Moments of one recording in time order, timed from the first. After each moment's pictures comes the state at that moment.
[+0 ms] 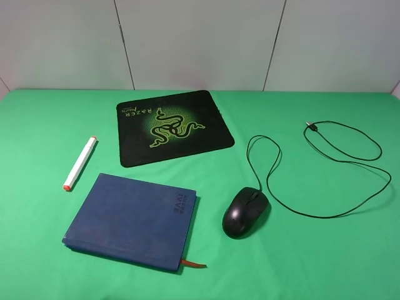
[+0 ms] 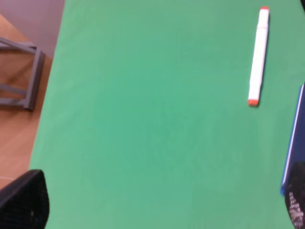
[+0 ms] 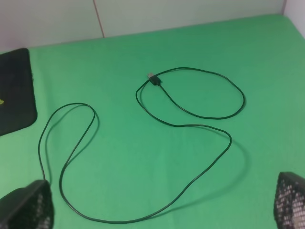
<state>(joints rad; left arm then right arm) -0.02 0.56 -0.83 0.22 1.13 -0.08 -0.08 0.00 -0.50 0.06 1.02 0.01</state>
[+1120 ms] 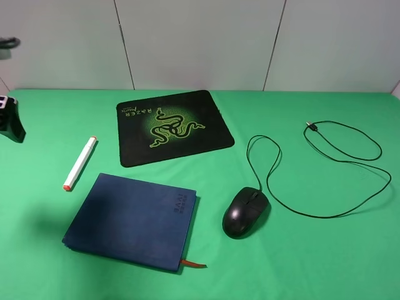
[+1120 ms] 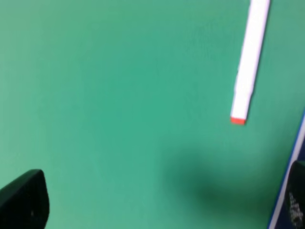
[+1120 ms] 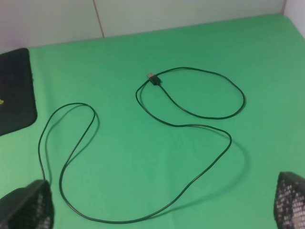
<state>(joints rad) -0.02 1.31 -0.85 0.14 0.80 -0.11 -0.08 0.00 -0.50 0.06 1.02 0.01</state>
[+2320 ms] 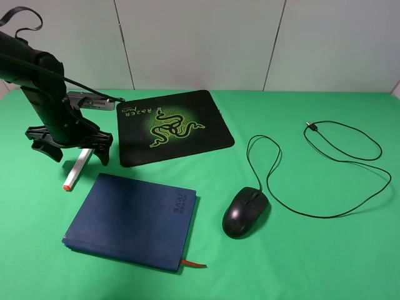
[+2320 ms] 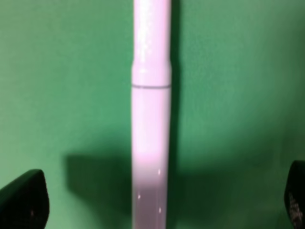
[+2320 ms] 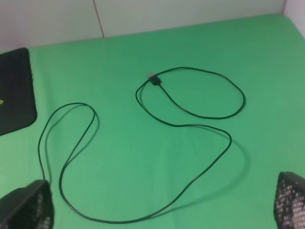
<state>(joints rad) -0.22 1.97 -1.08 0.14 0.55 -0.22 -0.08 0.00 -0.50 0.06 1.02 0.01</state>
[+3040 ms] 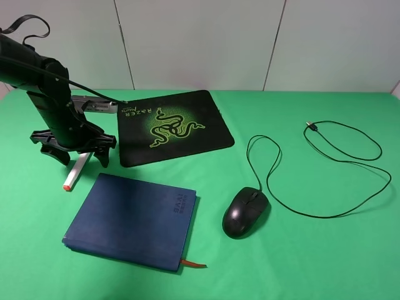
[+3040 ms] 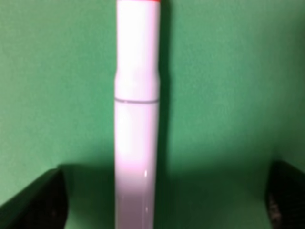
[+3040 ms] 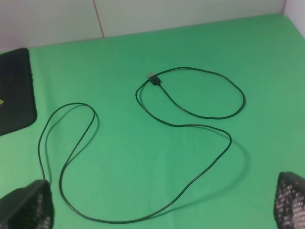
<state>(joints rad) -0.23 1.99 -1.08 0.14 0.53 -0.24 -0.08 0.00 -0.50 0.06 1.02 0.01</state>
